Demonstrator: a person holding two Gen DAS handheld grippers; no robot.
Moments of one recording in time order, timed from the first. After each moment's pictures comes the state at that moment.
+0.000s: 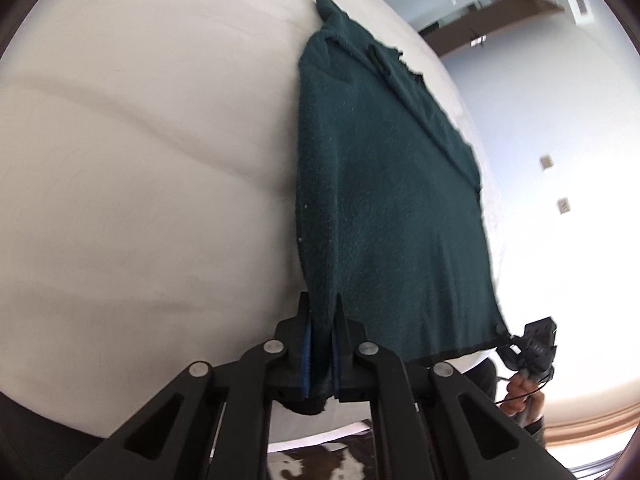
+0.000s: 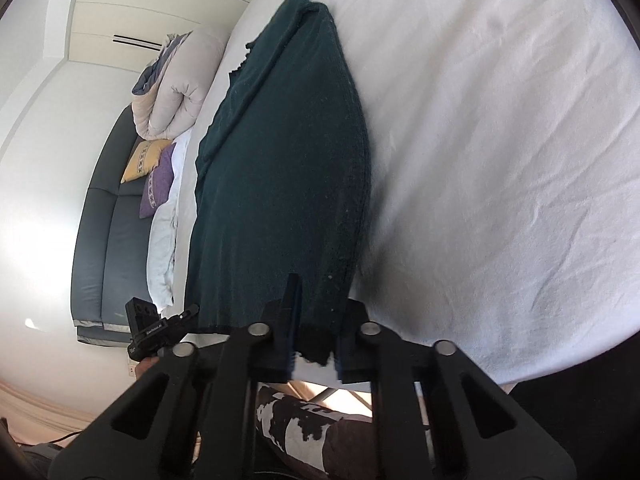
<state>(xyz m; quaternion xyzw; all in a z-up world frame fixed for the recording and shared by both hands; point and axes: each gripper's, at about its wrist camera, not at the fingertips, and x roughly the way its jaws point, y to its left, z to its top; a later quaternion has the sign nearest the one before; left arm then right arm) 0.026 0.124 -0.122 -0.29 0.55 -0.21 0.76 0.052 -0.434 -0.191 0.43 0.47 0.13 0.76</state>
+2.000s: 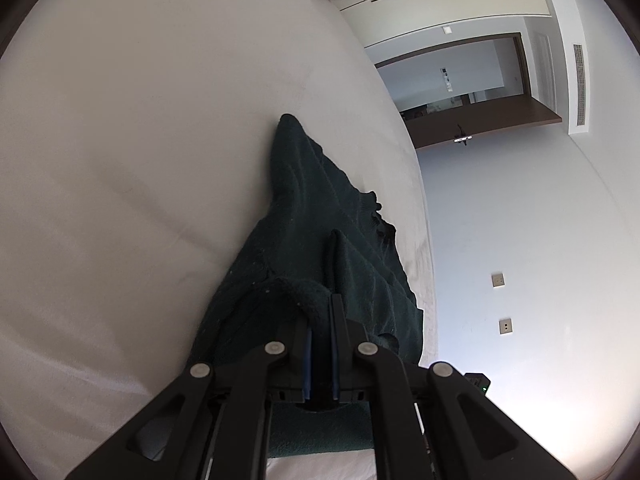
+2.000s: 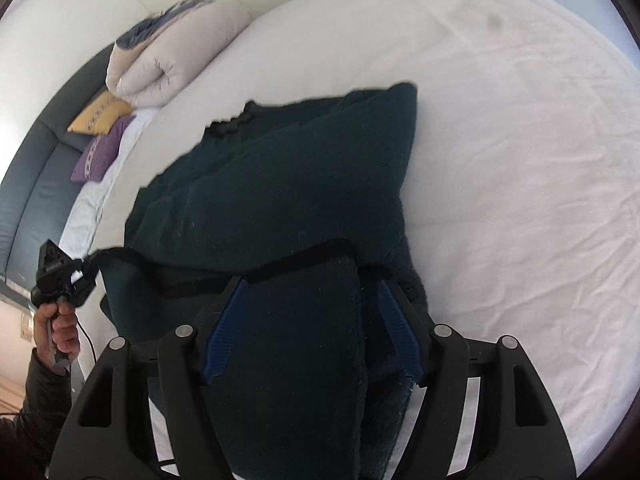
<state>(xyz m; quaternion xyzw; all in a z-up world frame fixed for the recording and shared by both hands) 0.269 0.122 -0.111 -0.44 0.45 -0.21 0.75 0.369 -0.449 -0.136 0.19 0.50 0.10 0.84</state>
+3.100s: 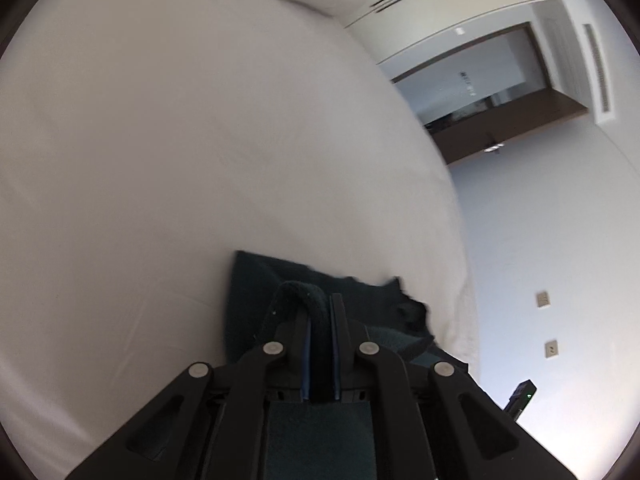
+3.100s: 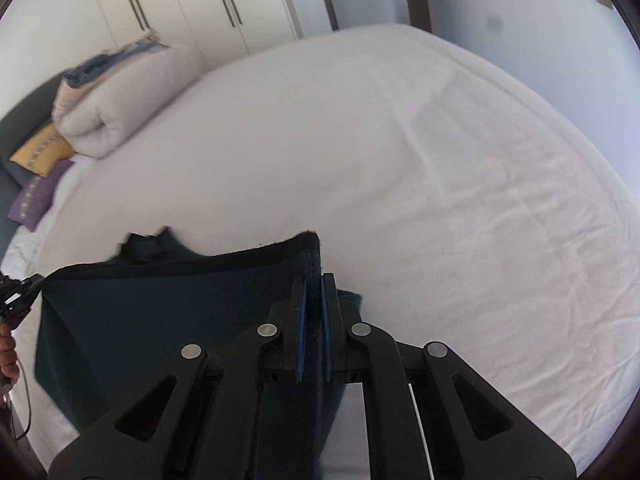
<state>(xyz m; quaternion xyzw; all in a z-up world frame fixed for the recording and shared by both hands) 0.403 0.074 -0.097 -0.39 0.46 -0.13 0.79 0.503 -0.487 -0.107 0.14 0.43 -0.03 0.89</state>
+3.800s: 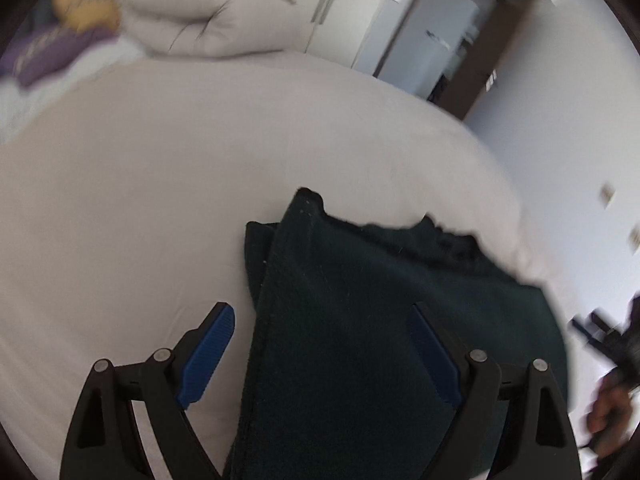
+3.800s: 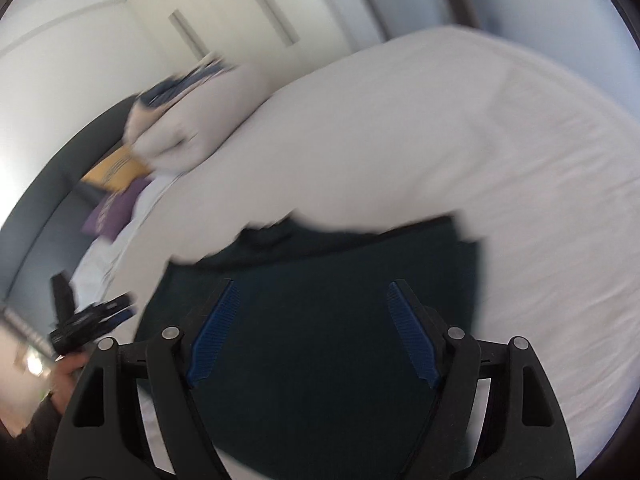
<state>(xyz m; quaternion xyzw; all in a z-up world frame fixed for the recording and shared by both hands) 0.323 -0.005 -0.070 -0.10 0.41 -0.08 0.90 0.433 -0.387 -0.083 0.22 0.38 0.14 0.89</state>
